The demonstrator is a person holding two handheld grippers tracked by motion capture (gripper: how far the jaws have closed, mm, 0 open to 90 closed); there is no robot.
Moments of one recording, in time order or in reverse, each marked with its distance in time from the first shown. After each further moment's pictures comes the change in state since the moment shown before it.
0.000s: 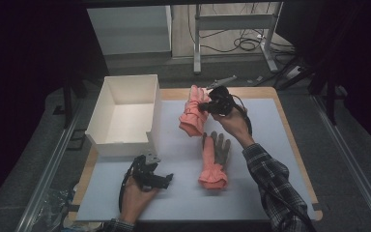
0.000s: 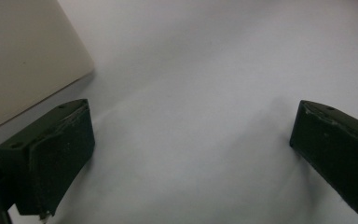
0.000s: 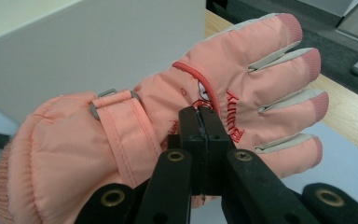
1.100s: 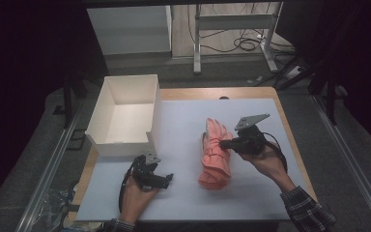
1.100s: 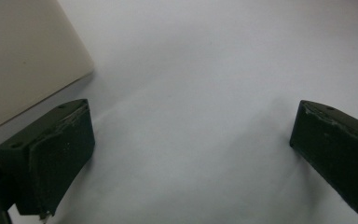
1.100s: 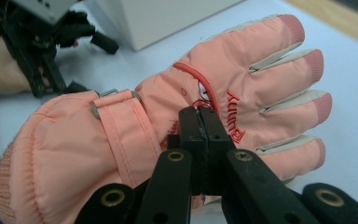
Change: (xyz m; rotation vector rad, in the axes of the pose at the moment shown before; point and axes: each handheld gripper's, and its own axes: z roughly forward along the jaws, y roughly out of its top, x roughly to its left) left arm 0.000 0.000 0.000 -0.002 0.003 0.002; right arm 0.046 -0.103 -0.086 0.042 0.133 -0.062
